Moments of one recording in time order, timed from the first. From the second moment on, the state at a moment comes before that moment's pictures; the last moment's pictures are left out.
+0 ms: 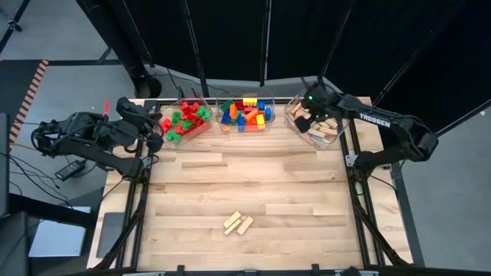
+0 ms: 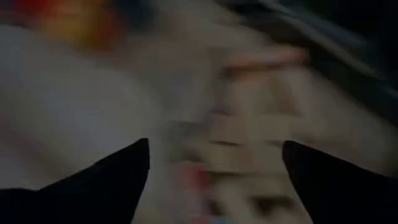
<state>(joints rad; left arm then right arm) -0.17 0.77 1.25 -1.27 -0.89 -0.45 -0.74 1.31 0.91 -0.71 0.13 0.18</state>
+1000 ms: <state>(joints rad) -0.17 0.77 1.25 -1.29 -0.89 -0.48 0.28 1.86 1.13 0.03 -0.21 -0.26</state>
